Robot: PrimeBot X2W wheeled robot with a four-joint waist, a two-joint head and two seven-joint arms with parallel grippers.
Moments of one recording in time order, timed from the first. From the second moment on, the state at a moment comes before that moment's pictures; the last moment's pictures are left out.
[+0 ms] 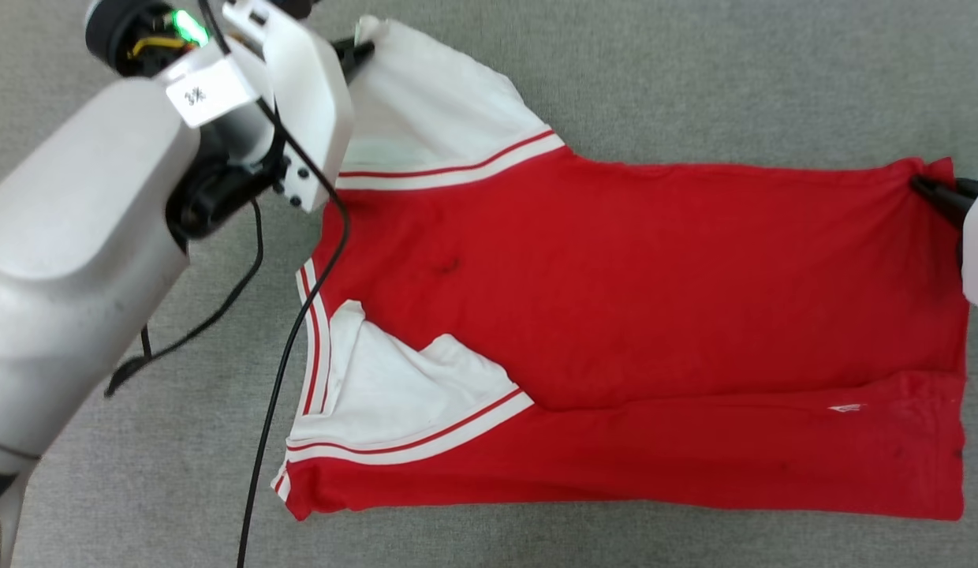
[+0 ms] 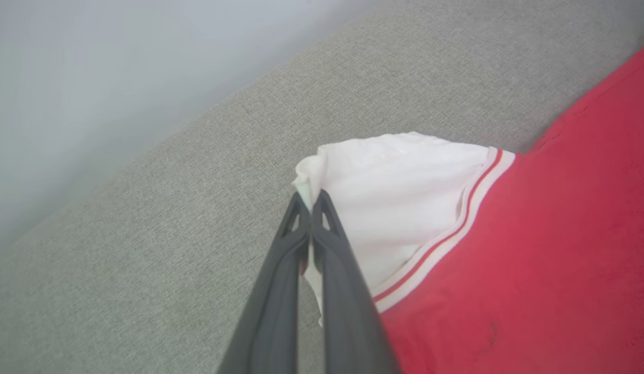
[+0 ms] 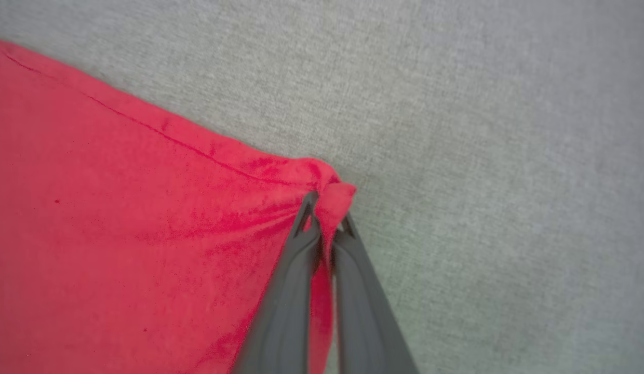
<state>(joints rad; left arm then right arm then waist) -1.24 0.58 -0.97 0.40 -0.87 -0.09 0.41 -0.81 -0.77 0.57 0.39 0.80 0.13 0.51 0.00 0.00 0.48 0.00</state>
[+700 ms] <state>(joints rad) -0.78 0.74 -0.98 0.10 -0.97 0.10 0.29 -0.44 -0.80 0.50 0.25 0.79 0.13 0.26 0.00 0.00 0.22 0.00</state>
